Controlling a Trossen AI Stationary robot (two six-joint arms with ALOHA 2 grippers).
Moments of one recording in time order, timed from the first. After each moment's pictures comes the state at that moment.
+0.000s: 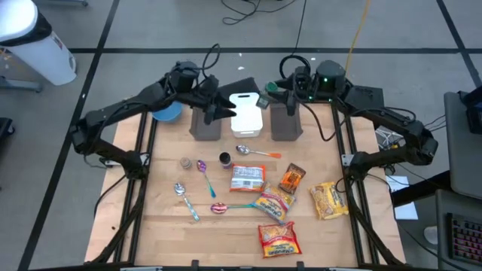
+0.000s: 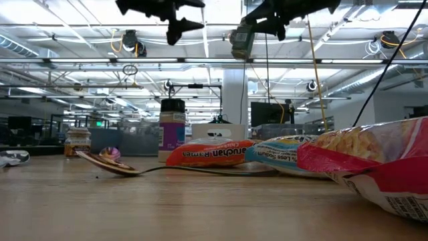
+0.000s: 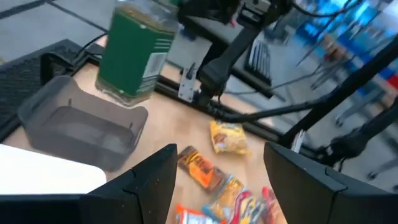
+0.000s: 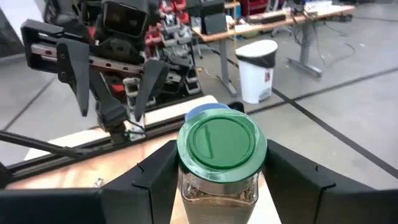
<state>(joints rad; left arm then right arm) 0.53 1.40 1.31 -0.26 0.66 -0.28 -0.61 1.23 1.20 -0.13 -0.36 0.09</state>
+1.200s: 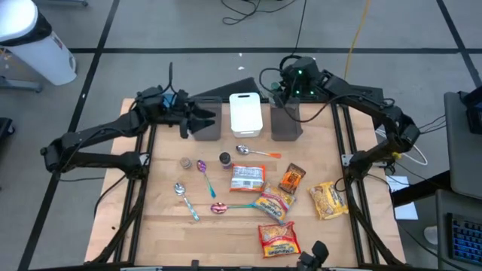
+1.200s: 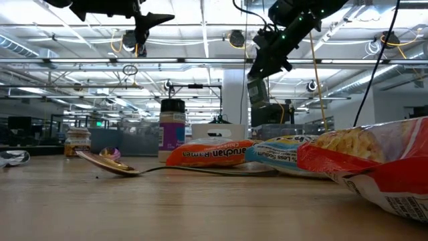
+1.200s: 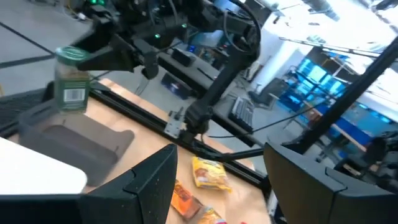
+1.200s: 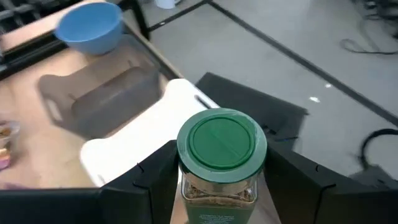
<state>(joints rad) 0.48 0.99 0.81 0.14 0.51 -0.51 -0.71 1.47 1.30 -0.44 -0.06 0.04</state>
